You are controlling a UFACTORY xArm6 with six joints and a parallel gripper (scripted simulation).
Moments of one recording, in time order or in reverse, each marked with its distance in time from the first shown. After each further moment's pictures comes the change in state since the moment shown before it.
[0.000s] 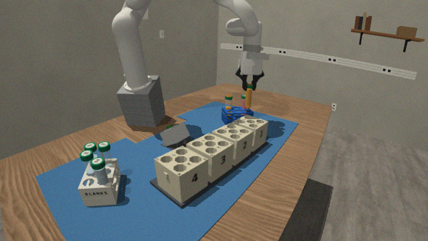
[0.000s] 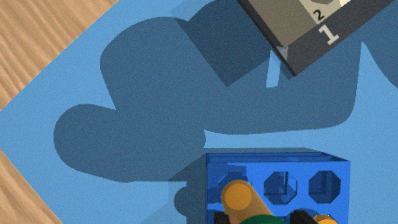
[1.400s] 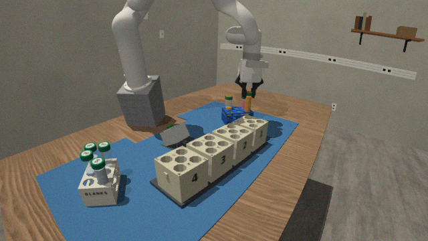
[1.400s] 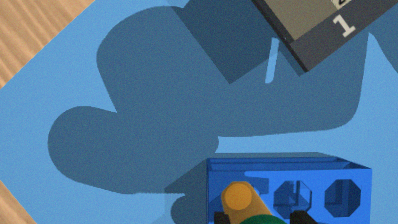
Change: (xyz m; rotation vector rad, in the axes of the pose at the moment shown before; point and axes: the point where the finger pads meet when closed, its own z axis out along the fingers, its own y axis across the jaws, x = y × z) arm 0.000 0.000 0.034 0.000 0.000 0.000
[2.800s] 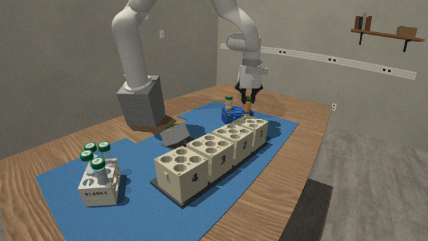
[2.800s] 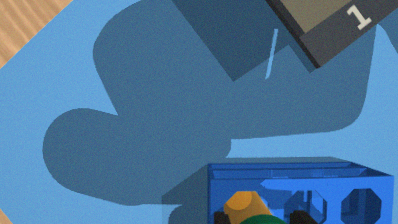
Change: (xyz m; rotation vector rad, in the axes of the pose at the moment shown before) arm 0.000 0.000 0.027 0.000 0.000 0.000
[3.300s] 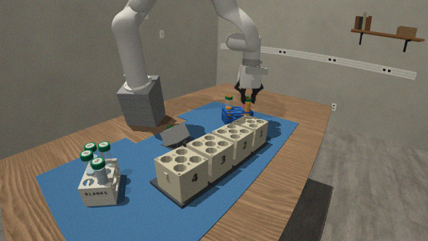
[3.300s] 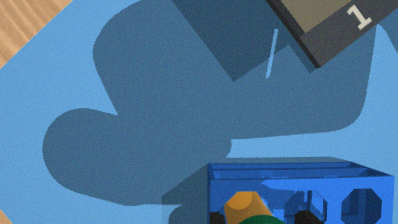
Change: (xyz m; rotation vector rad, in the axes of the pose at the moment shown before) arm 0.000 0.000 0.000 0.000 0.000 0.000
